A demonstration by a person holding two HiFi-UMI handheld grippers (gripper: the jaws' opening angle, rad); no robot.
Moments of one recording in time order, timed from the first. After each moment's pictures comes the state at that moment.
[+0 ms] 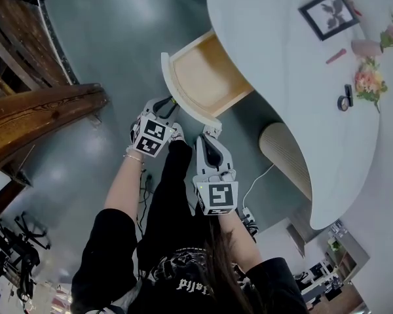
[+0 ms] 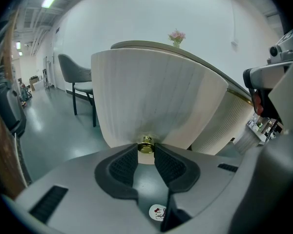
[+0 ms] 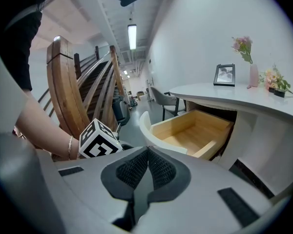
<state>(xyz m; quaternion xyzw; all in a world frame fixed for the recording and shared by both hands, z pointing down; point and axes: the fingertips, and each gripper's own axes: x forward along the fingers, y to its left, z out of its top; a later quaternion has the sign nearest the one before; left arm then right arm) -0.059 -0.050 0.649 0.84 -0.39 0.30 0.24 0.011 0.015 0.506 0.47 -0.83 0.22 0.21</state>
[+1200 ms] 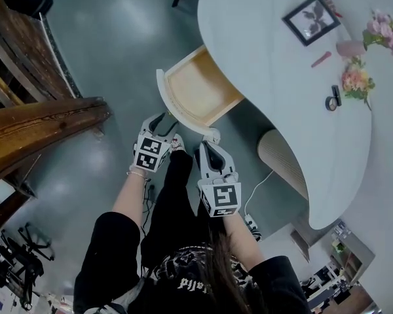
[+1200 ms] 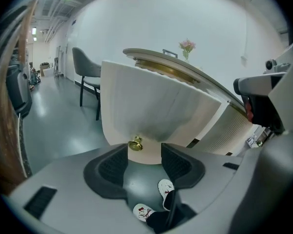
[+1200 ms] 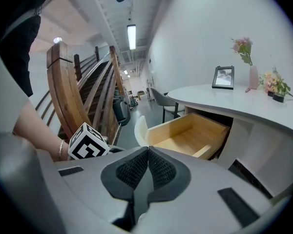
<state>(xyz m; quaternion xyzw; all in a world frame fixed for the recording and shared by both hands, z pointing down) -0.063 -0.025 0.621 0.82 -0.41 0.27 0.29 0.026 0.017 0.484 0.47 -0.83 0.22 0.21</state>
